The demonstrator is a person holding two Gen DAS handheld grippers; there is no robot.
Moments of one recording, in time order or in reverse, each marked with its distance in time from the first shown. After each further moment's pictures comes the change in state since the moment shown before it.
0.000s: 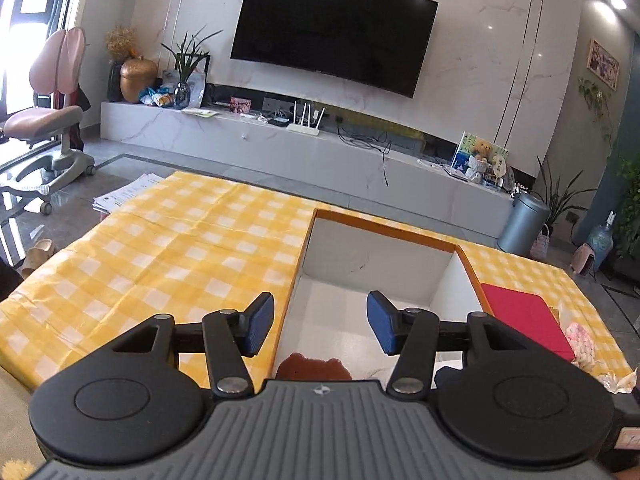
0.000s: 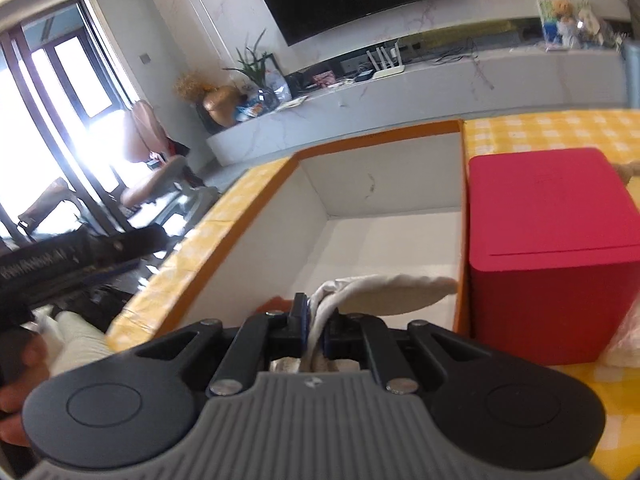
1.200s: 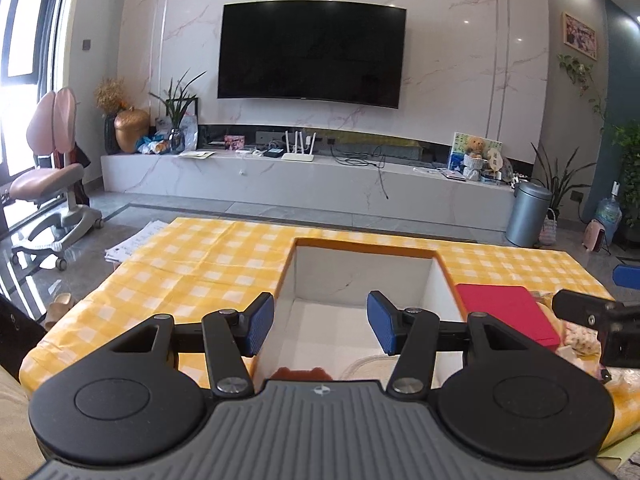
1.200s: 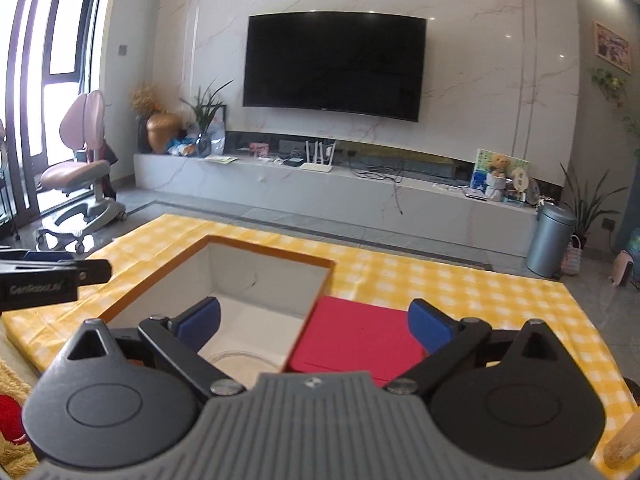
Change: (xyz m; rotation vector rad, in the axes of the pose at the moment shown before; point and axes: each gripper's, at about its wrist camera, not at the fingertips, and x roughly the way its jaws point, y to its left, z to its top) left arm -0.040 -0.053 -0.001 0.161 -0.083 0.049; right arm -0.118 0.004 0.033 -0.311 -0.231 -0.346
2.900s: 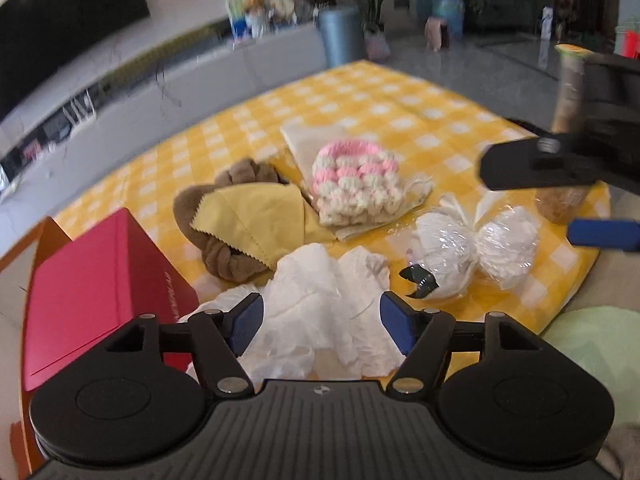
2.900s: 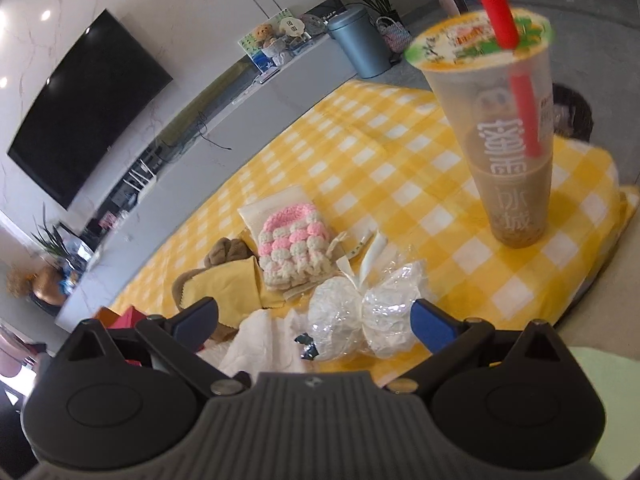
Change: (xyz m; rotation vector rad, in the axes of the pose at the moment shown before) left arm 0.121 -0.337 -0.074 0.530 0.404 -0.315; right arm -0.025 -0.284 -0.127 0.933 0.196 -0.193
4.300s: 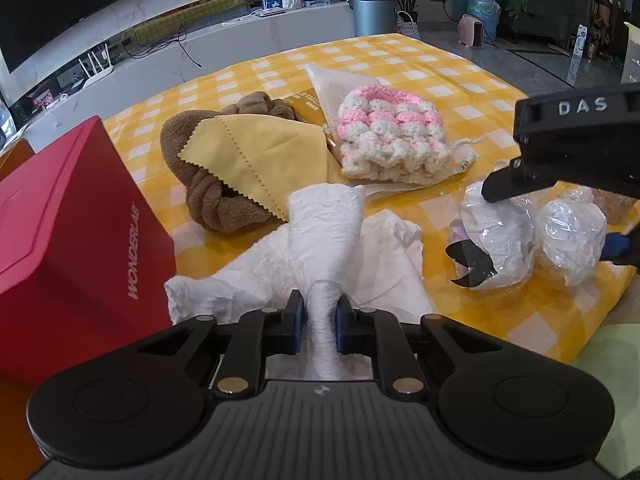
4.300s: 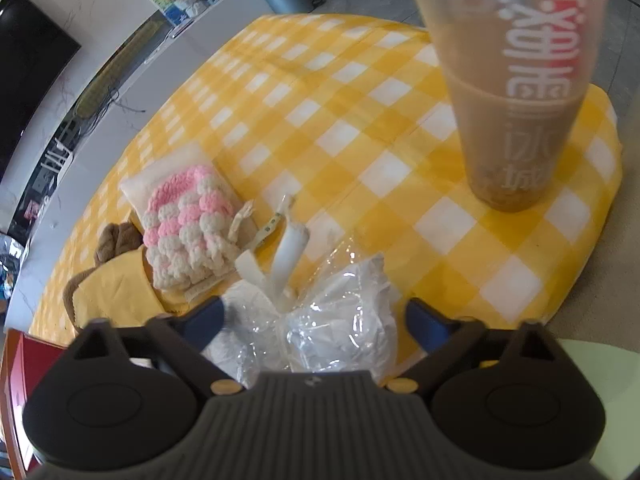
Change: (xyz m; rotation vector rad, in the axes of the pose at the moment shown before) left arm 0.050 0.011 -0.052 -0.114 0.019 0.021; right arm 0.091 -0.021 0.010 0.072 0.163 -0.240
